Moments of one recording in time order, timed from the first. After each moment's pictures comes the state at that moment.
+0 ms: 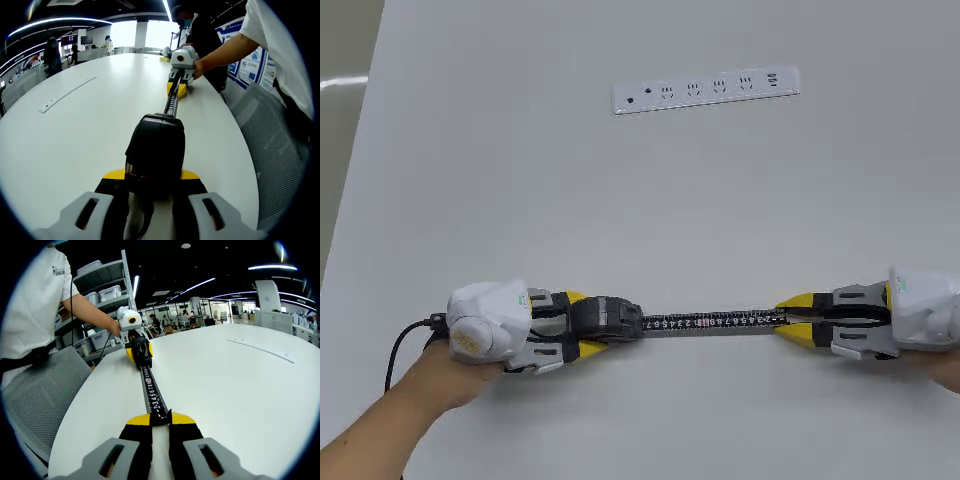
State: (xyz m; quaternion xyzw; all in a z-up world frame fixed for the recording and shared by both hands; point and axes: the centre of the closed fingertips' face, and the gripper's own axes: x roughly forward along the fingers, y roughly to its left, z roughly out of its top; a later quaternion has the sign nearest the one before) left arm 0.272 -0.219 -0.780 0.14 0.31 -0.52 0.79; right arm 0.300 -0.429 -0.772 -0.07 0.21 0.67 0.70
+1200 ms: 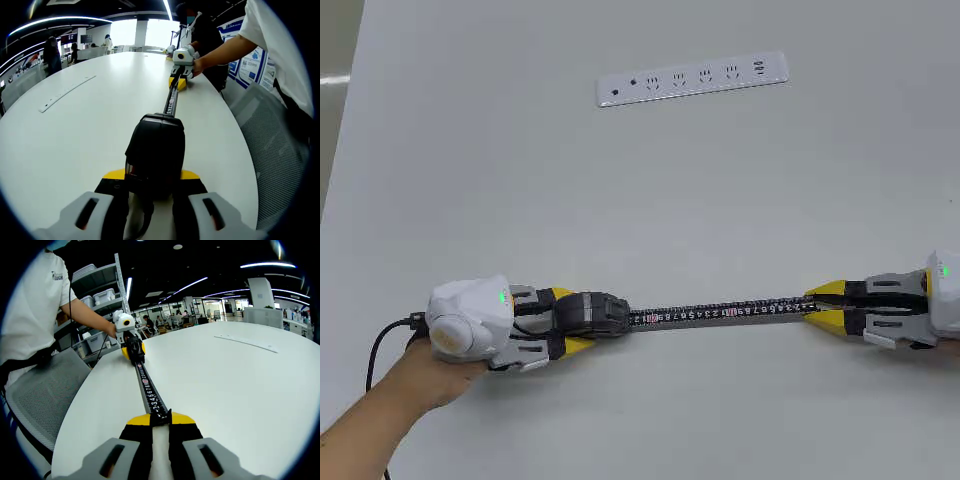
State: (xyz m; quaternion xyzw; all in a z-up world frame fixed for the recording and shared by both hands) left arm 0.271 -0.220 -0.780 0.15 0.32 -0.51 0.78; right arm 0.311 -0.476 -0.771 -0.05 0.23 0.65 0.72
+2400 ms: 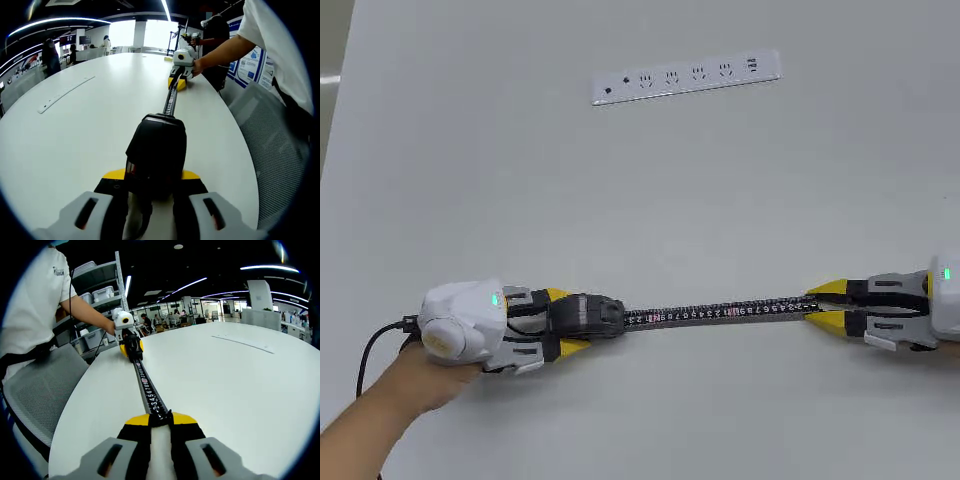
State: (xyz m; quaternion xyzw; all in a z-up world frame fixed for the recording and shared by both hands) left arm 0.270 -0.222 -0.780 0.15 0.31 -0.52 0.78; right arm 0.310 -0.481 -0.775 -0.07 0.22 0.64 0.73
